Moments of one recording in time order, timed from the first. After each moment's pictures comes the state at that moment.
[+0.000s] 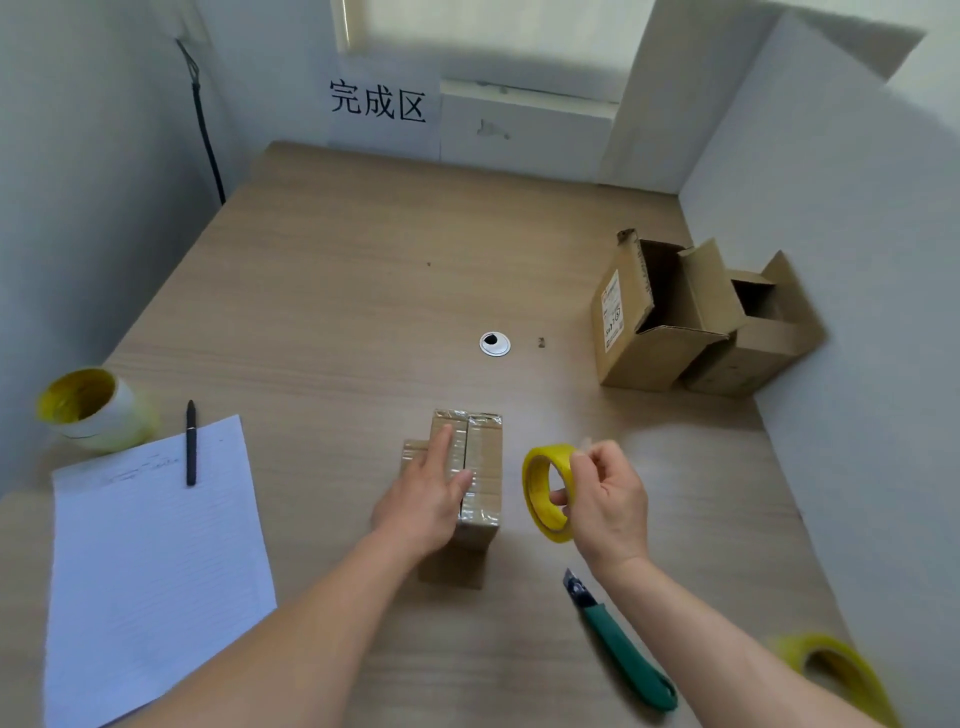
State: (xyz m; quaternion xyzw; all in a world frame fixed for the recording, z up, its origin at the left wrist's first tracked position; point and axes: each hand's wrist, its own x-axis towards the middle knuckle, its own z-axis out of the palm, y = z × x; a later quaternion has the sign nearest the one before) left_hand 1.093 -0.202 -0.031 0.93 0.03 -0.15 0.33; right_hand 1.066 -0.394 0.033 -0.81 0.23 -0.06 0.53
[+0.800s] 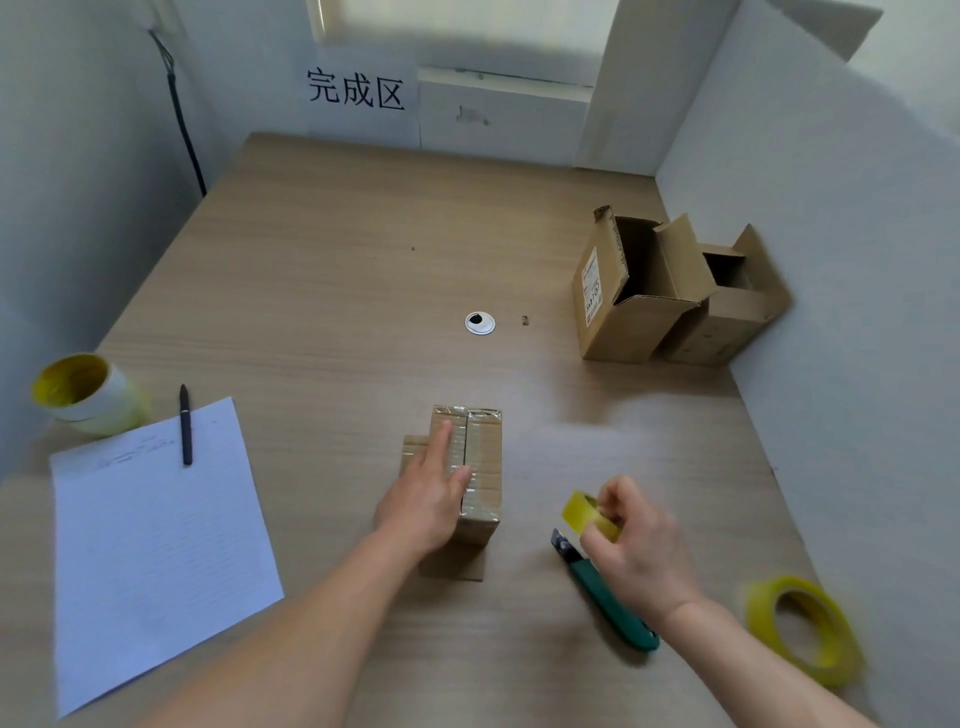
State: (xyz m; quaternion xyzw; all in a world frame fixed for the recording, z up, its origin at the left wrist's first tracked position) left_hand 1.057 -0.216 -0.028 0.93 0.02 -0.15 0.35; right_hand 0.985 -0.456 0.023 -0.95 0.05 -0.04 0.31
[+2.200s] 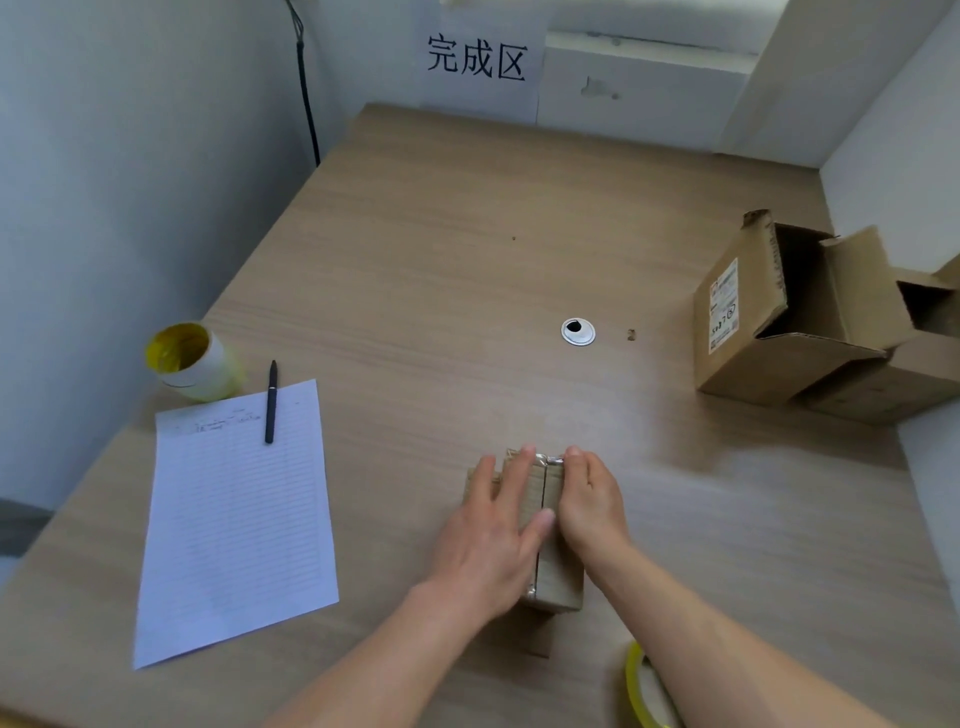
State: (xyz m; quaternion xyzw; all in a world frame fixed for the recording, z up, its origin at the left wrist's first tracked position) left_hand 1.050 -0.215 -0.010 0.95 0.03 -0.14 0.29; right_hand 1.108 -0.337 -0.036 -0.85 0.16 0.08 0.50
